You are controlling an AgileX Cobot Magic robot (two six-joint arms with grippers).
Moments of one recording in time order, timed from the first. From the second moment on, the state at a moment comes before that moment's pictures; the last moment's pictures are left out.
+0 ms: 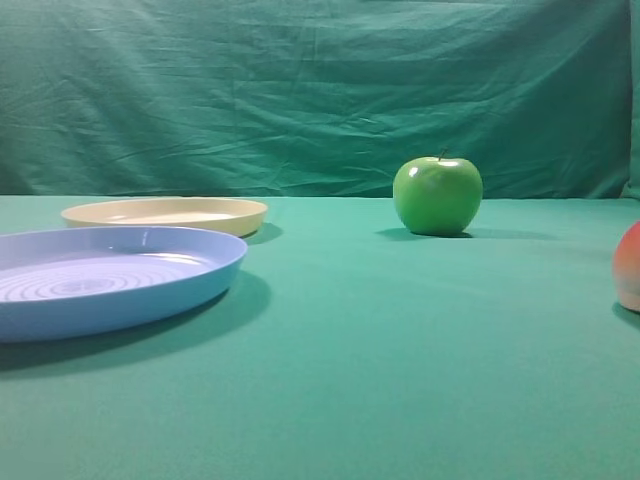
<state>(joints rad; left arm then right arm) 0.06 -0.02 0.01 0.33 0.38 -0.33 0.12 0.06 -0.38 0.02 0.60 -0.09</state>
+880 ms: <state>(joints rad) 0.06 -0.02 0.01 0.33 0.38 -0.33 0.04 -0.01 0.02 0.03 0.38 -0.10</state>
